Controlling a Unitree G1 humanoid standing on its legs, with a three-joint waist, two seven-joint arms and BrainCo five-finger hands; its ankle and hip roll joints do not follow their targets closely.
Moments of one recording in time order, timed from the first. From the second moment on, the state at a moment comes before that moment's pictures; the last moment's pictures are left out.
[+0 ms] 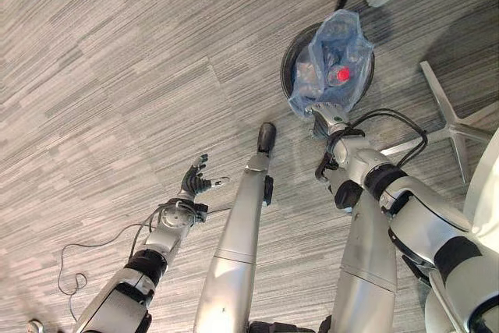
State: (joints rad) left arm -0.39 0.44 -0.40 0.72 -0.33 -0.18 0.20; right arm -1.08 -0.35 0.86 1.09 -0.41 0.03 -0.30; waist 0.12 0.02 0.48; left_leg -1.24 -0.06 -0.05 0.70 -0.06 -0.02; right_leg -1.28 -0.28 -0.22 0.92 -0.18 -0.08
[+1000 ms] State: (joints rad) left arm -0.02 0.37 -0.22 0.62 -0.32 -0.12 0.14; right arm -0.27 -0.35 0.38 0.17 0.30 -0.09 -0.11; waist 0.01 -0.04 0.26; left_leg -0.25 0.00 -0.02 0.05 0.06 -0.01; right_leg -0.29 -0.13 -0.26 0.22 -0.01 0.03
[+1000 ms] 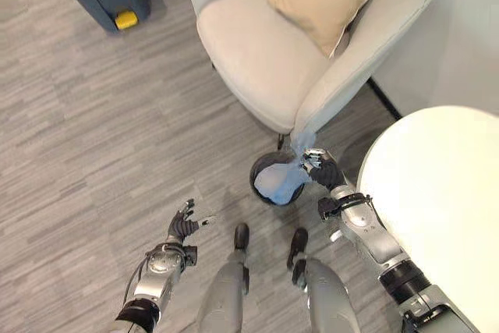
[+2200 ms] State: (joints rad) left arm -0.10 0.38 -0.28 0.26 -0.25 -0.11 -0.01; right arm -0.33 -0.51 0.34 0.02 0.33 -0.10 0.02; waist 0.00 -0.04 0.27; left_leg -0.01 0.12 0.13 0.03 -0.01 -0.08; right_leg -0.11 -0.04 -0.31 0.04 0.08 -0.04
